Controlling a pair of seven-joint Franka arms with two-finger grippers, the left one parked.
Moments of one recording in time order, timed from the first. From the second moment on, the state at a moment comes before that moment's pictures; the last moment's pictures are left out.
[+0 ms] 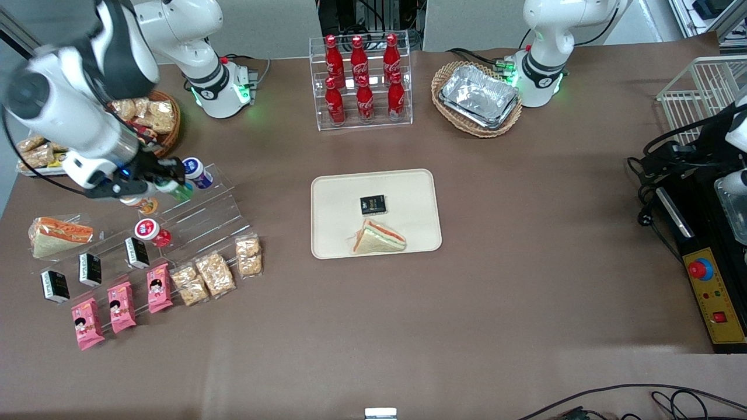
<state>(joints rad) 0.27 -0.25 -0.18 -2.20 -0.01 1.86 0.05</state>
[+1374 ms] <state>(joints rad) 0.37 -0.05 0.35 -2.21 0.17 2.14 0.62</state>
